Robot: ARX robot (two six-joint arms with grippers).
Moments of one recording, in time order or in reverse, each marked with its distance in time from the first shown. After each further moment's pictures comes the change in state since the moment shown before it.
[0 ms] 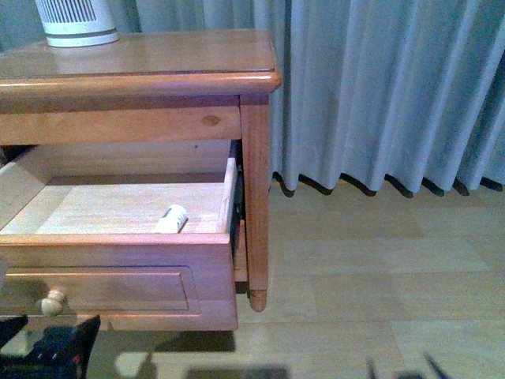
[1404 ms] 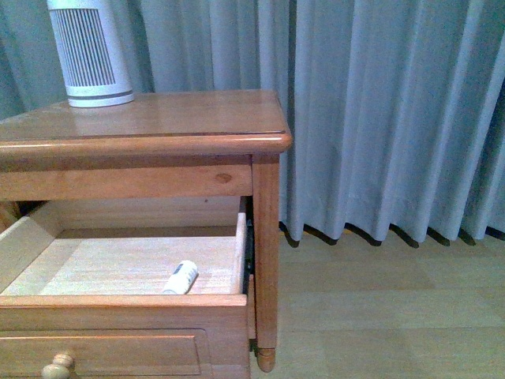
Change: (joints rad) left arm 0.010 -2.067 -0.185 -1.397 -0.195 0.039; right arm 0.000 0.000 0.000 0.000 0.004 0.000
